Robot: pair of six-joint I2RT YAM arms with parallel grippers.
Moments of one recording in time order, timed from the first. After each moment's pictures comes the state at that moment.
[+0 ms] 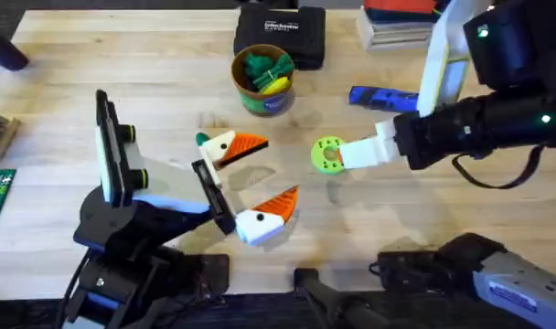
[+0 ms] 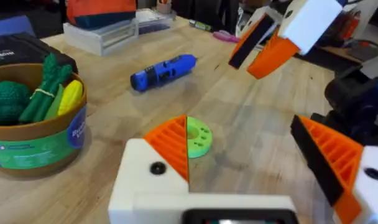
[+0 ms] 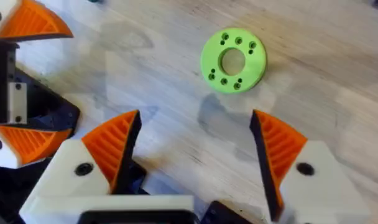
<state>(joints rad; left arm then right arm) -0.31 0.01 0.01 -0.07 0.79 -0.15 0.42 1.01 0.99 -1.08 -0.31 0.15</state>
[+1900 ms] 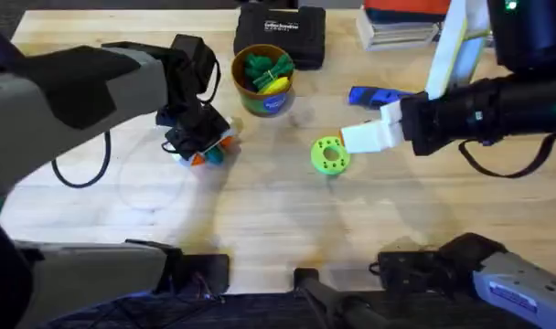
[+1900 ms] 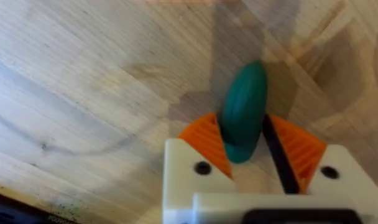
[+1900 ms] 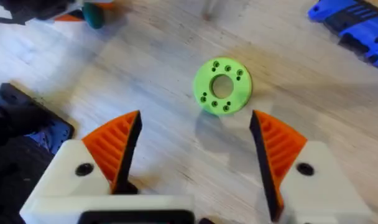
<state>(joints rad) -0.20 1.53 0.89 -0.85 0.00 -0.95 0.42 1.01 1.05 -1.05 -0.26 0.12</state>
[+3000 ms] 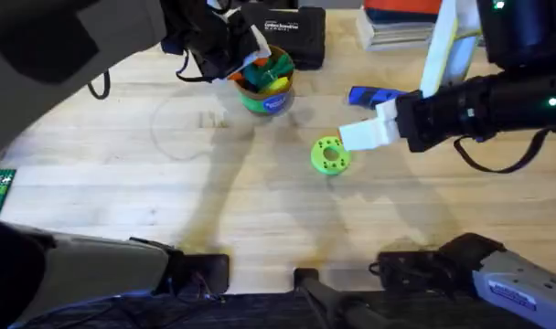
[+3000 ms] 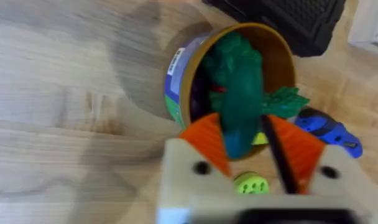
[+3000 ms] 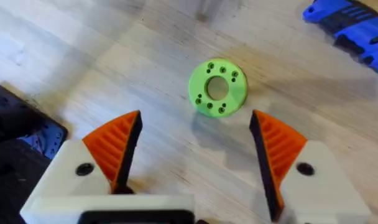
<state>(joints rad) -0.28 1.58 1.27 -0.71 0.17 -0.74 0.42 1.04 1.05 -1.03 -0.24 0.11</state>
